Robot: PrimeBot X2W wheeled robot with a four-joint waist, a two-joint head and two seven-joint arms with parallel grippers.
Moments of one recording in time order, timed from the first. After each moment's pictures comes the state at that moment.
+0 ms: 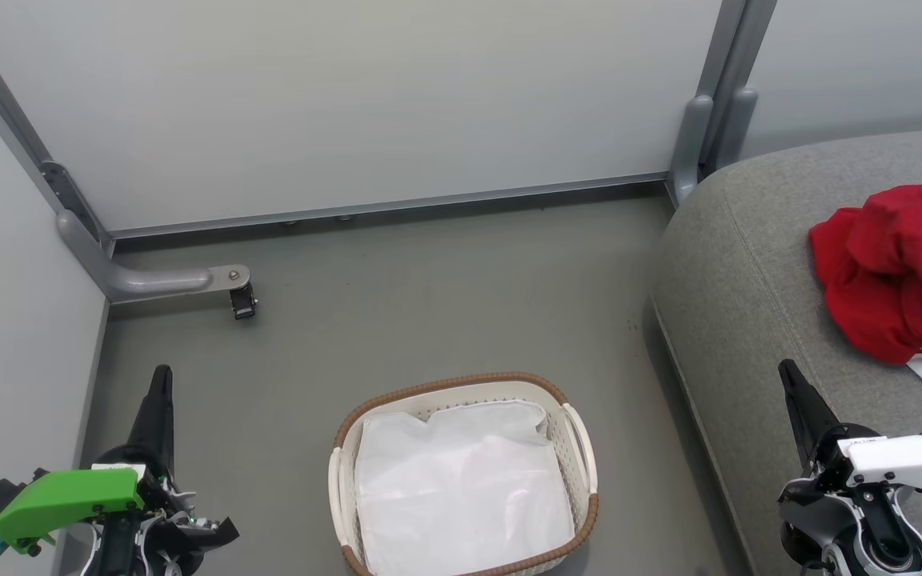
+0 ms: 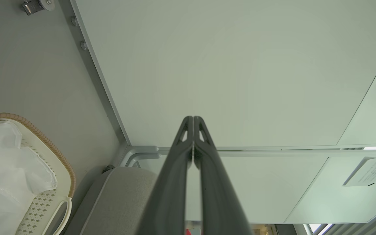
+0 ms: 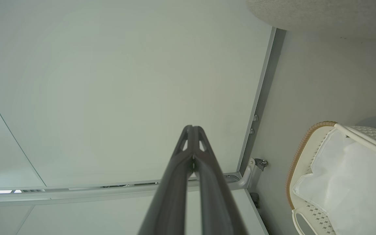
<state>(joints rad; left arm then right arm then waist) -0.11 0.05 0.11 0.24 -1.61 -0.13 0.11 -0.11 -0.05 -0.11 0.25 1.61 0.13 0.11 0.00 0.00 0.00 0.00</state>
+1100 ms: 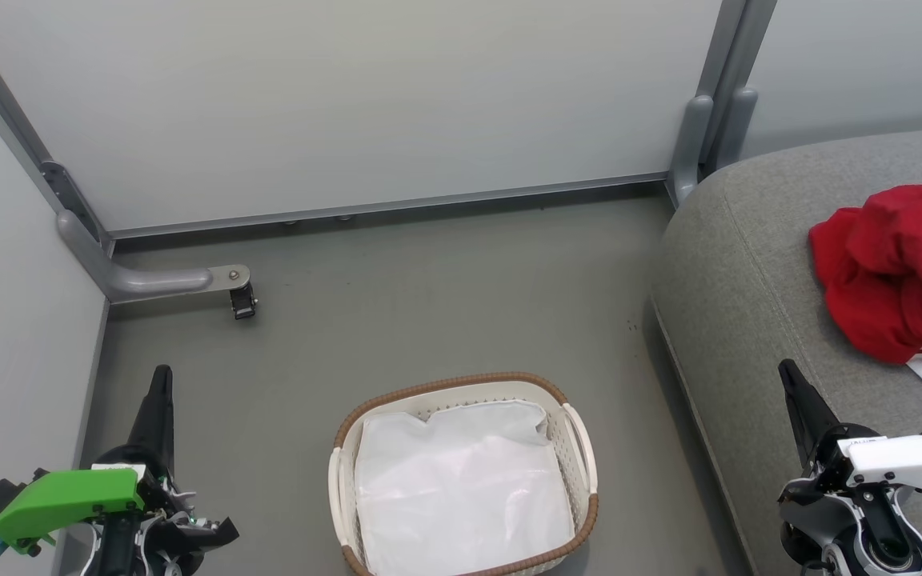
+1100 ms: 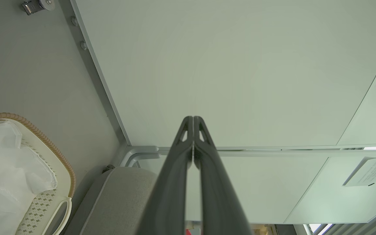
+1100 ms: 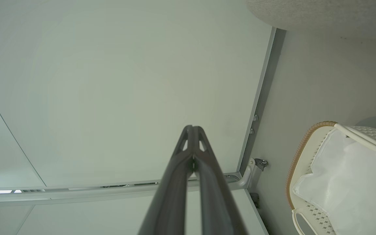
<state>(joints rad) -0.11 0.05 0.11 0.24 -1.61 -0.13 0.11 -0.11 -0.05 -0.11 0.25 1.61 0.13 0.11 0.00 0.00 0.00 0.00</state>
